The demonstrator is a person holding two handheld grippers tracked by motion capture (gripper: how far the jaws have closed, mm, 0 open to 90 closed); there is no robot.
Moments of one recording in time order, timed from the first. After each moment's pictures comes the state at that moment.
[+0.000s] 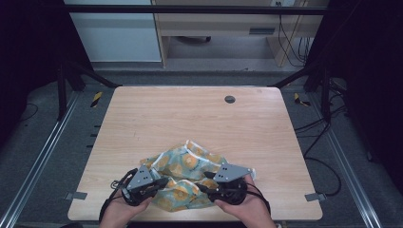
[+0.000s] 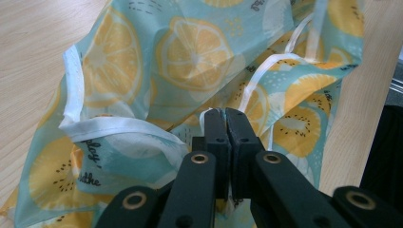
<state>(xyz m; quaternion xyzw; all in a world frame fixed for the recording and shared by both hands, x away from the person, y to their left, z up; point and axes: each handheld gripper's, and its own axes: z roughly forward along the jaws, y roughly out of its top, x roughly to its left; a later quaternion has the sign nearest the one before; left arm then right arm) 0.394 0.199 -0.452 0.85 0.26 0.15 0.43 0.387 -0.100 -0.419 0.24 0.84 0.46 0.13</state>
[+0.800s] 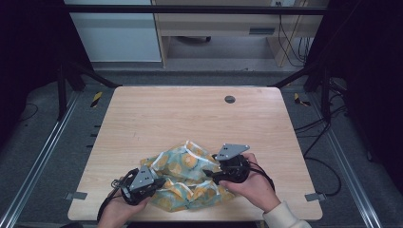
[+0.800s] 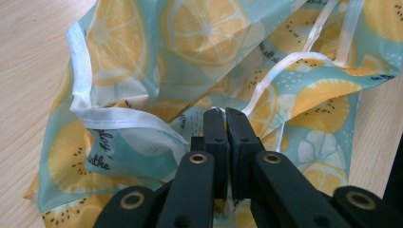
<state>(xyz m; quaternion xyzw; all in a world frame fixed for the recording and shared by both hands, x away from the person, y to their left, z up) 0.398 0.201 -0.458 0.87 0.26 0.16 0.39 0.437 -0.110 -0.408 0.24 0.87 0.40 0.14</state>
